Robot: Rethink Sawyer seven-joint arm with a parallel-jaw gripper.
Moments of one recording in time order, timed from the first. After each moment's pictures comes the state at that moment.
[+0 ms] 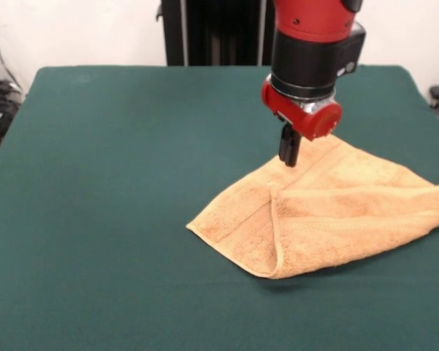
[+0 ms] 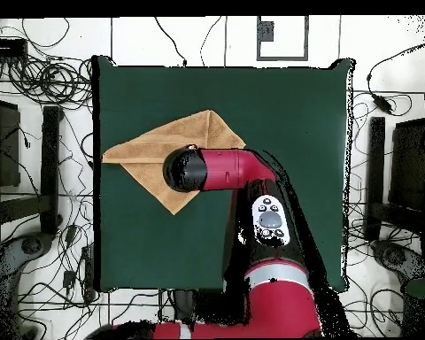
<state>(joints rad) -0.12 -0.49 0.06 1.48 -0.19 0.55 2.86</state>
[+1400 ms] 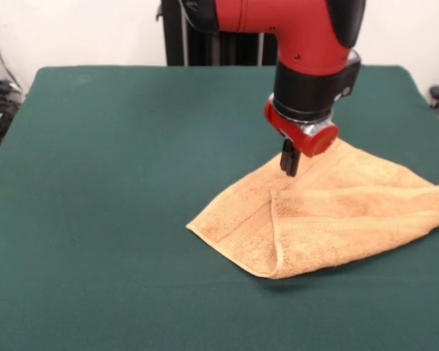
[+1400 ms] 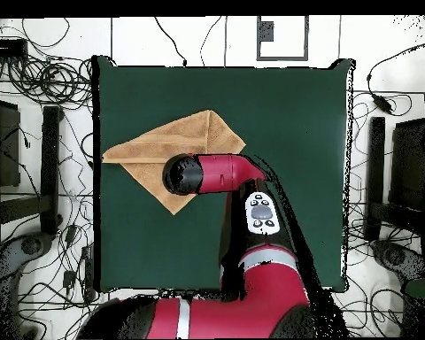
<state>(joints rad) -0.11 -0.40 0.05 1.47 -0.19 0.55 2.86</state>
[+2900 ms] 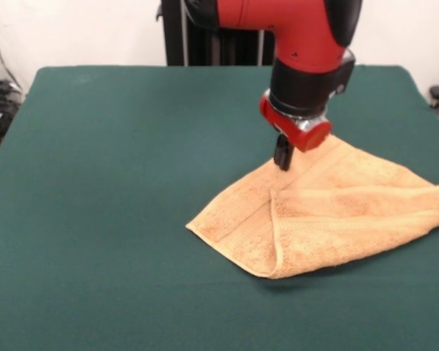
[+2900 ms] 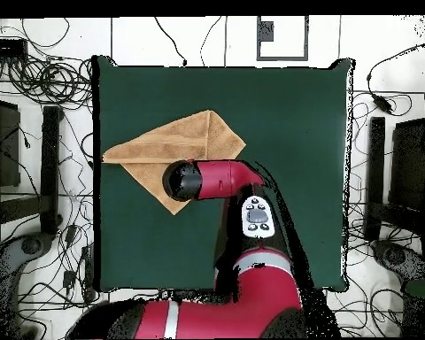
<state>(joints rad) -0.08 -0.42 0.01 1.50 -0.19 0.53 2.86</state>
